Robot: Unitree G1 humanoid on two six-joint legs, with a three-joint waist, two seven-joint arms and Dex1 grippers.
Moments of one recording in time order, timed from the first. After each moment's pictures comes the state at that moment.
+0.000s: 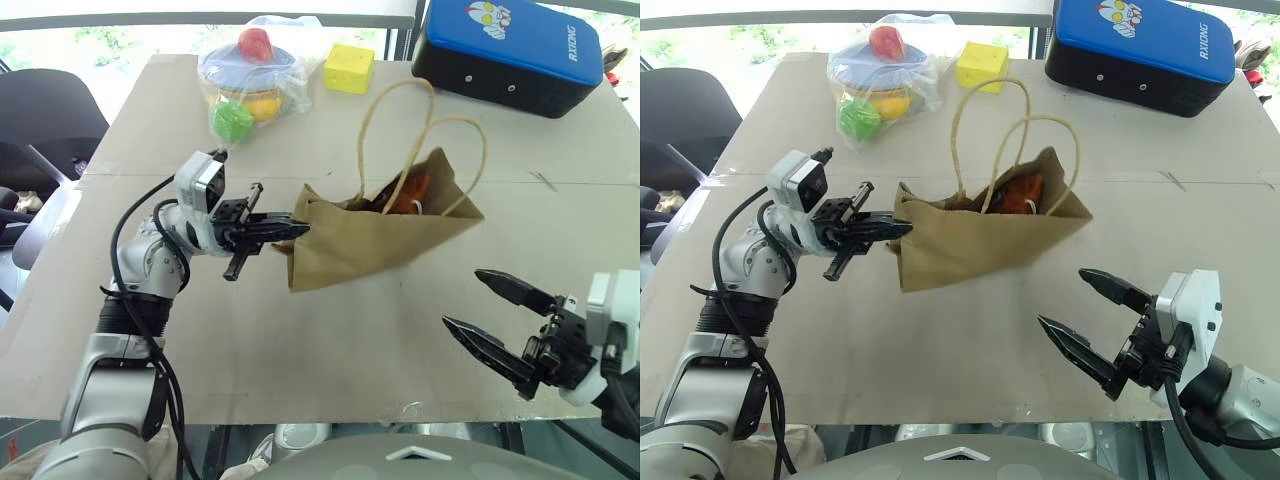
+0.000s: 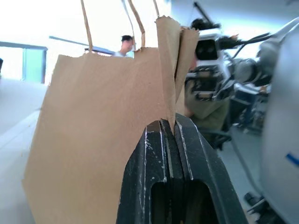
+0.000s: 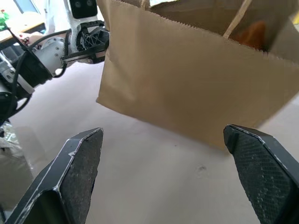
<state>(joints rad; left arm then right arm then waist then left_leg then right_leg) -0.51 0.70 -0.09 0.23 -0.91 0.30 -1.61 0.79 -1.03 -0.33 -1.02 1.13 0.15 0.33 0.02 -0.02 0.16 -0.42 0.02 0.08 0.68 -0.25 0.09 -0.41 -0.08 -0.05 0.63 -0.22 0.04</state>
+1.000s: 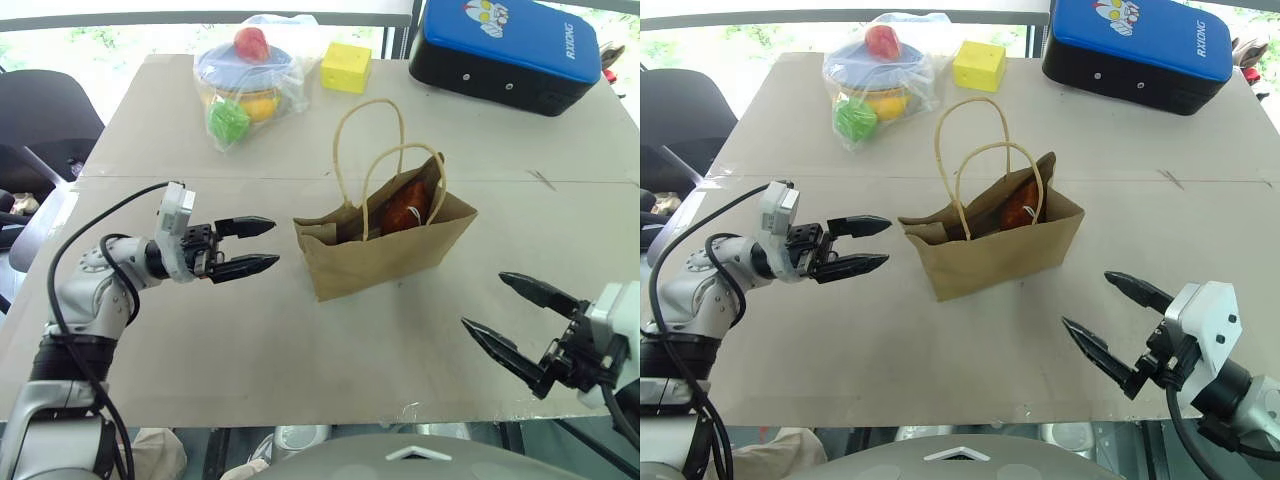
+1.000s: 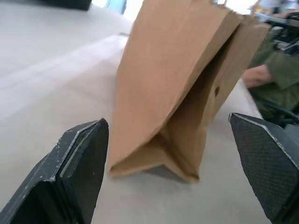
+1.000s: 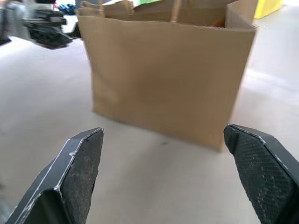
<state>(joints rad) -0.21 0.88 0.07 0.09 -0.80 0.33 -1.33 0.82 -0.94 -0.45 -1.00 0.96 0.23 0.37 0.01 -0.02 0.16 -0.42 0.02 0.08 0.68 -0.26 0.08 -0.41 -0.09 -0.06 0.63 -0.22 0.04</state>
